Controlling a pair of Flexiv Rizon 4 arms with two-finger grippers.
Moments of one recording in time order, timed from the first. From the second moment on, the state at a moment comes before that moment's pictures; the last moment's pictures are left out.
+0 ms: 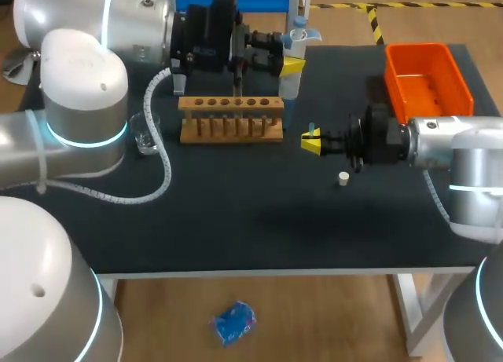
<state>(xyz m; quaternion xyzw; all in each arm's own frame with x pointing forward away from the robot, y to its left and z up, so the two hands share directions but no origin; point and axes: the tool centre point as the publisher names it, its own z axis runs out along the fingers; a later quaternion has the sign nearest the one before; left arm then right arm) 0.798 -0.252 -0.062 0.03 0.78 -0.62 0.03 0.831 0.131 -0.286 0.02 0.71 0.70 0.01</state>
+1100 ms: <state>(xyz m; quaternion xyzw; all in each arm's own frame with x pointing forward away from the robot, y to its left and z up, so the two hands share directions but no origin) 0.804 -0.250 -0.057 0.02 0.78 -0.63 0.03 0.830 0.160 -0.284 -0.03 0.73 0.69 0.05</state>
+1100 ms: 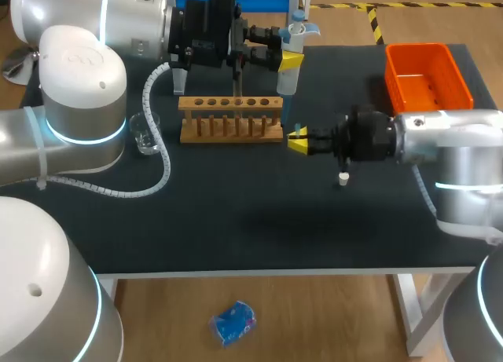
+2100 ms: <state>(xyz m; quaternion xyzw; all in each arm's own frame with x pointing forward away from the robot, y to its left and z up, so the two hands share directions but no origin) 0.803 -0.250 -0.058 0.02 0.78 -0.63 0.03 0.836 0.176 -0.279 -0.10 0.72 0.67 0.13</state>
